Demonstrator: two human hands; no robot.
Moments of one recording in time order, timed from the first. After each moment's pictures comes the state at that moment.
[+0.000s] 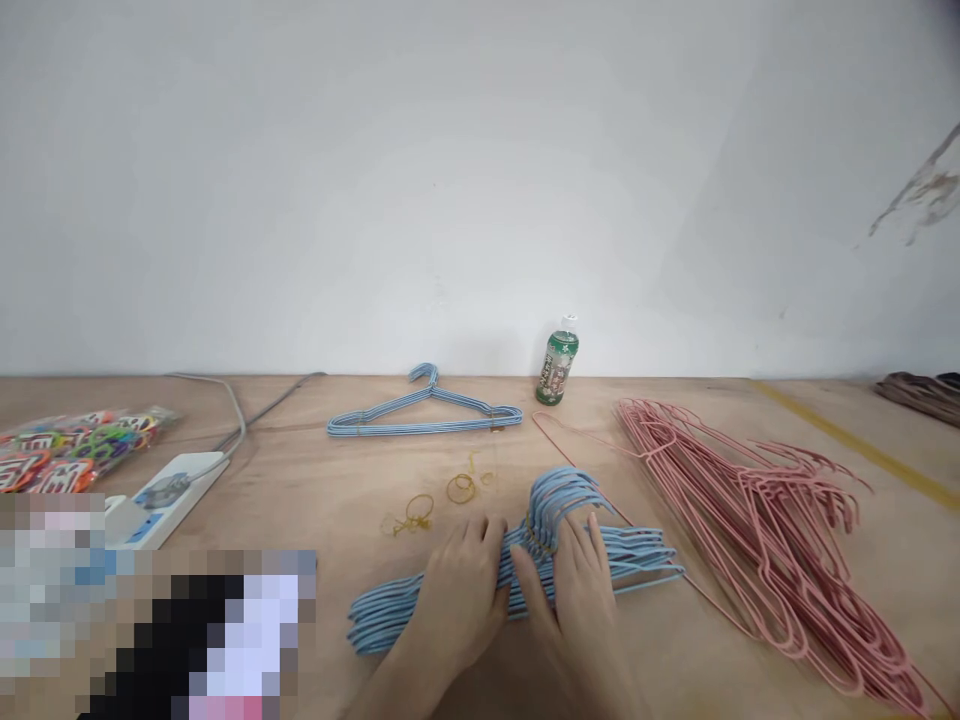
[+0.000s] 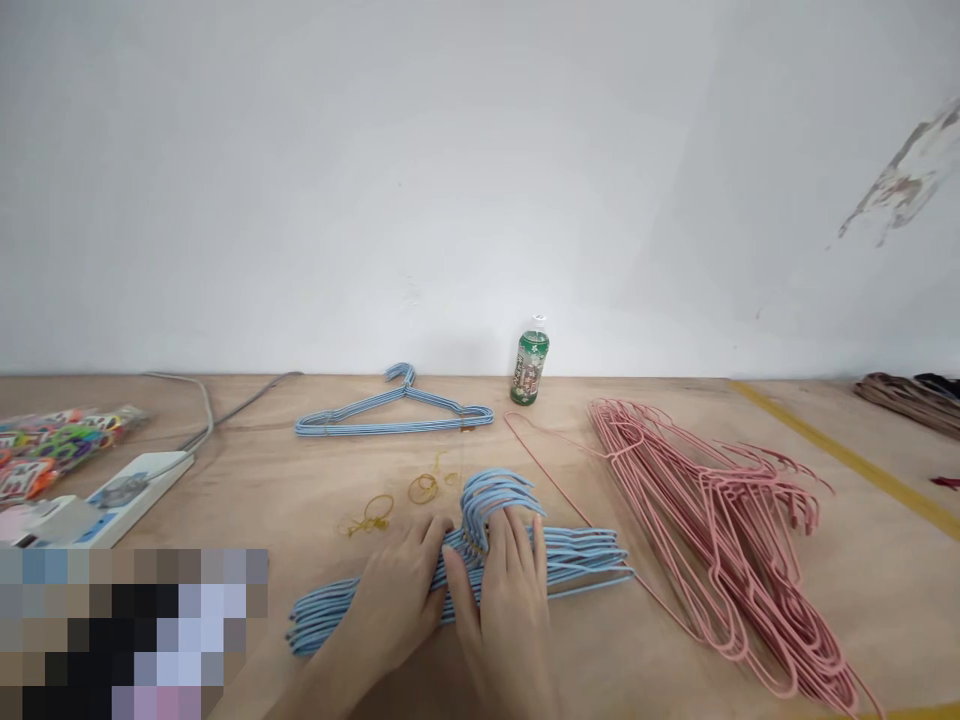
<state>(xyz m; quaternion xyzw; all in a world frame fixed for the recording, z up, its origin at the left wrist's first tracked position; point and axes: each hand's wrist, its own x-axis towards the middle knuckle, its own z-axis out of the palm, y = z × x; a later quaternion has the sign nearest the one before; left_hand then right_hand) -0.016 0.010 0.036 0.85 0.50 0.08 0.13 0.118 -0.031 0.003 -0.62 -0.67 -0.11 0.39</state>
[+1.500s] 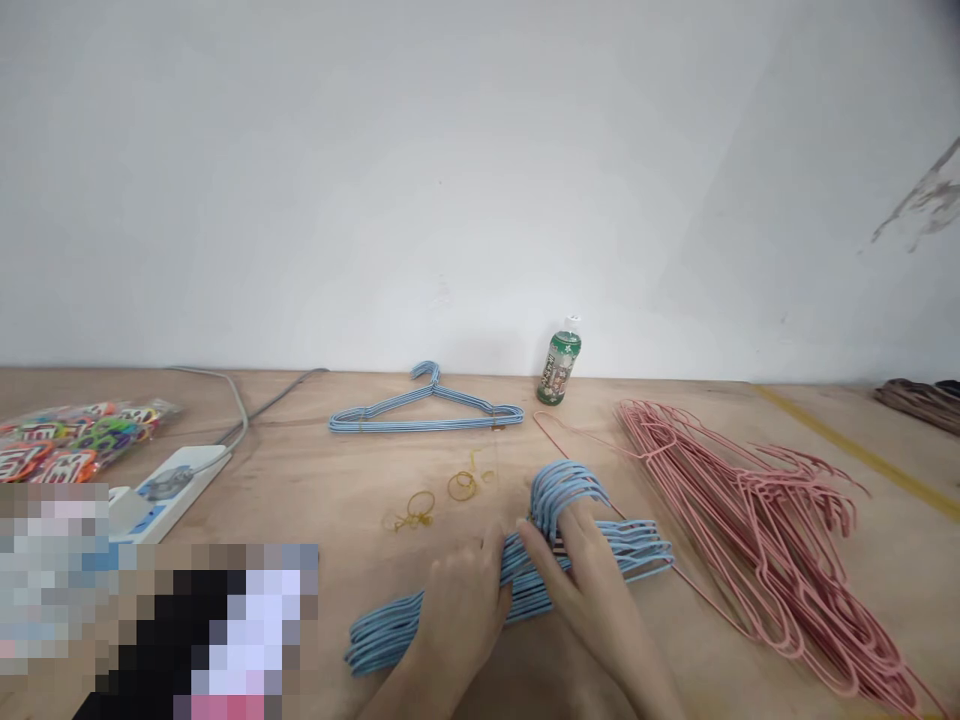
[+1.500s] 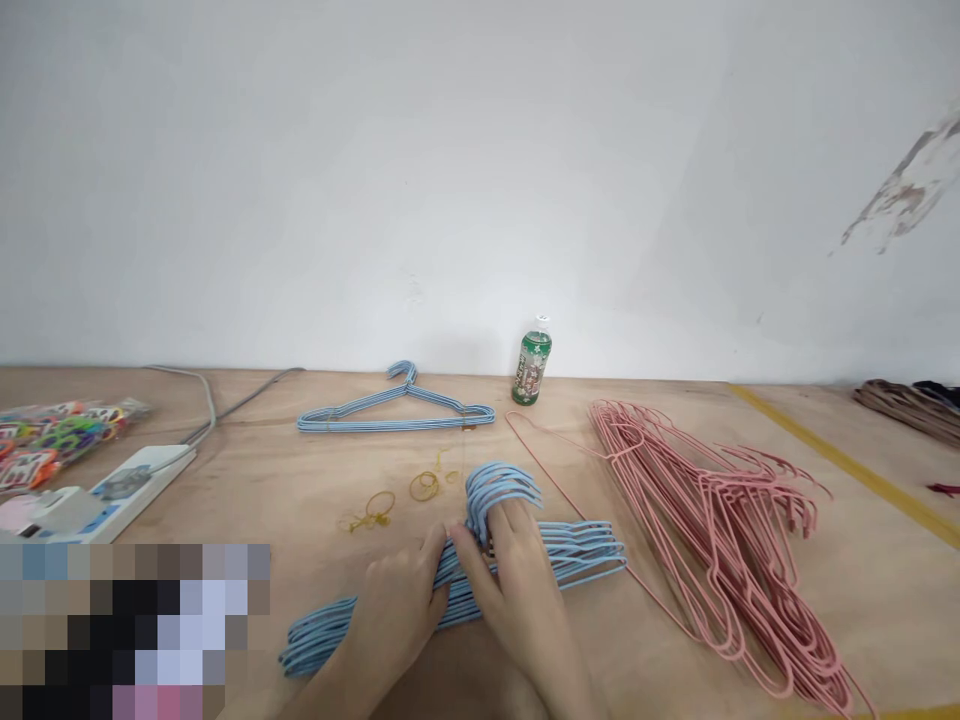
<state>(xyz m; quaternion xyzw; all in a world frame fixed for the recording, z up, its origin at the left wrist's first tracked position) -0.010 0.001 0.036 0.83 0.55 0.03 0.11 0.136 -0.020 0.039 -0.58 -0.70 0.09 0.40</state>
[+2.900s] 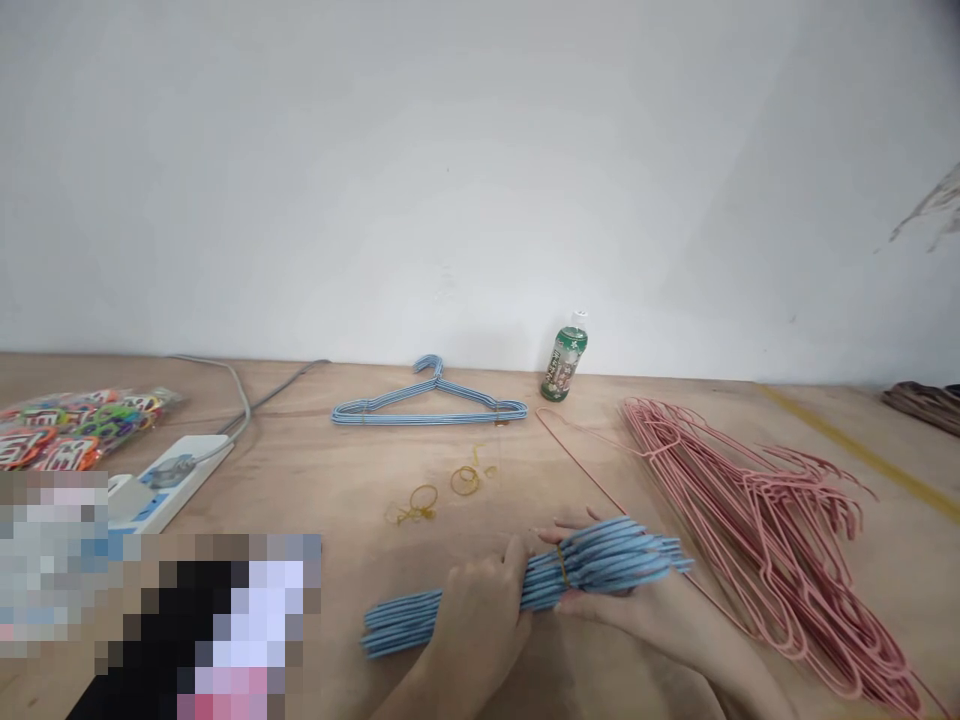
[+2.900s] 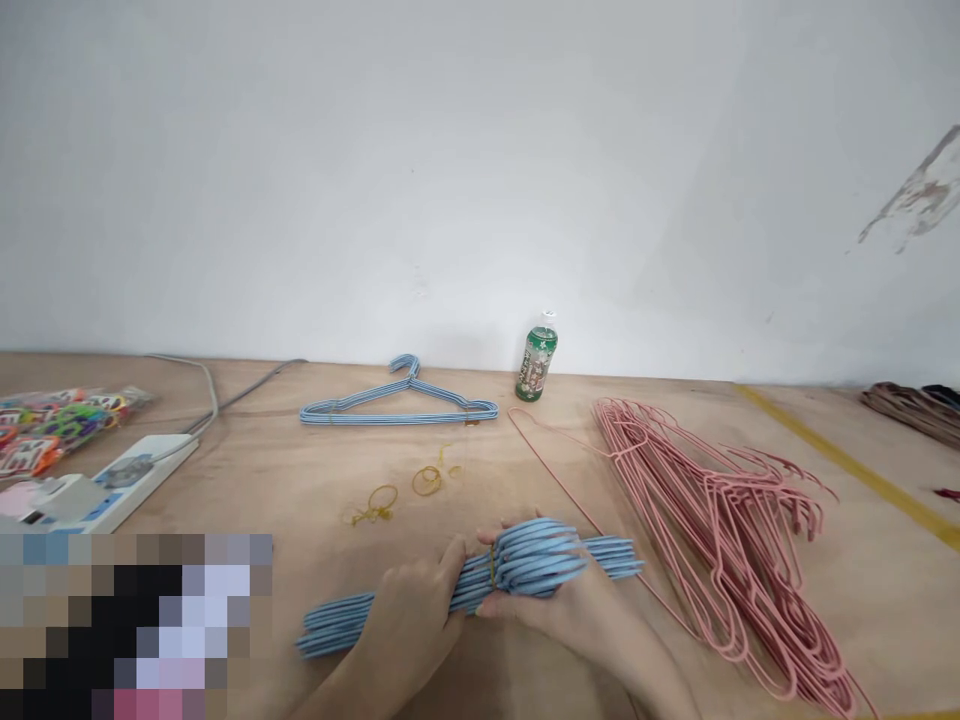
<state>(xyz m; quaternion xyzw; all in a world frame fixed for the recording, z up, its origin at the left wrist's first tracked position) -0.003 -0.009 0.034 0.85 0.50 0.02 0.16 0.178 -0.037 0.074 -0.57 -0.67 0.36 0.31</state>
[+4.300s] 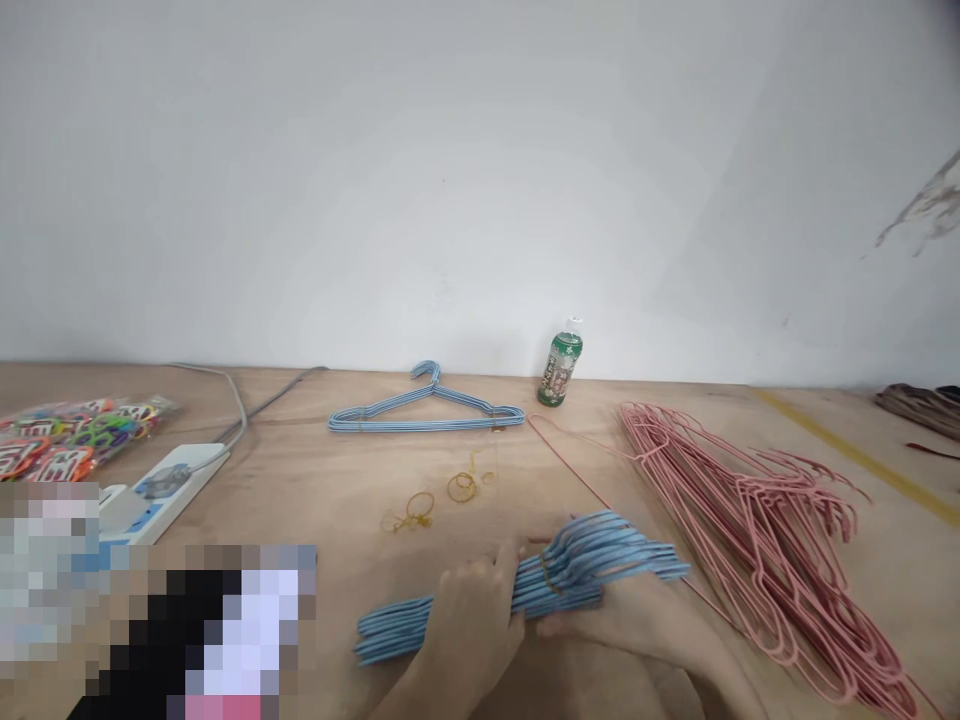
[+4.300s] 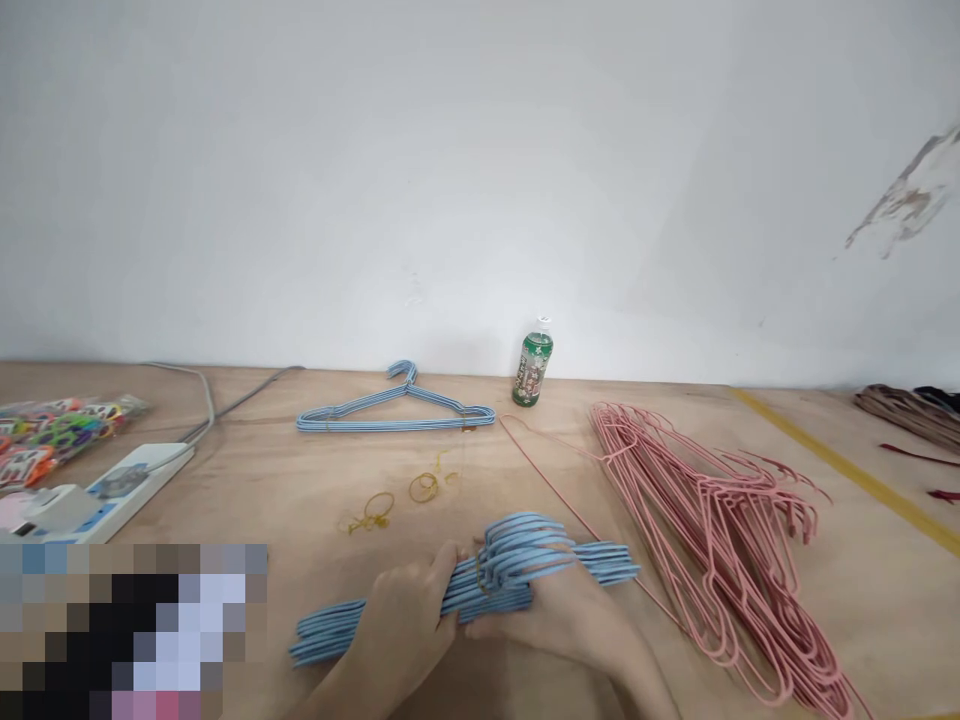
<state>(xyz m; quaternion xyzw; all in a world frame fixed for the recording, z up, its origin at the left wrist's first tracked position) -0.004 -0.008 0.044 0.84 0.52 0.00 0.15 0.181 -0.029 0.068 -0.52 -0.78 0.26 0.25</state>
